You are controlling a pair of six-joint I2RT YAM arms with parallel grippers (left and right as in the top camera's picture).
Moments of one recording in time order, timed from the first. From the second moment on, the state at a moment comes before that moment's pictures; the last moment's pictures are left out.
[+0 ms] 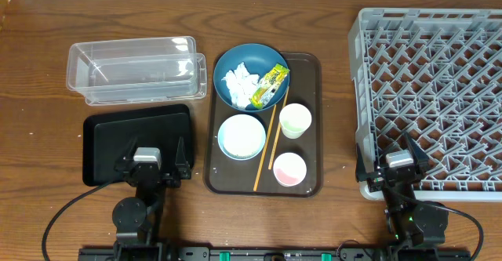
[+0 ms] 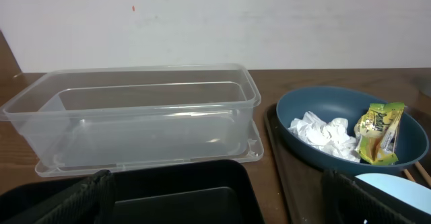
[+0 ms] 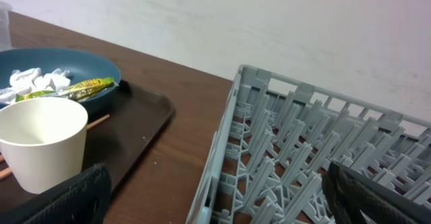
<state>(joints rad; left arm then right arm) 0.00 0.01 0.02 -0.10 0.04 -0.01 0.03 0.01 0.01 -0.06 -0.14 -0.23</state>
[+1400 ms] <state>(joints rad) 0.00 1.16 1.03 -0.73 0.16 -0.18 0.03 0.93 0.76 -0.33 -0.12 -0.06</state>
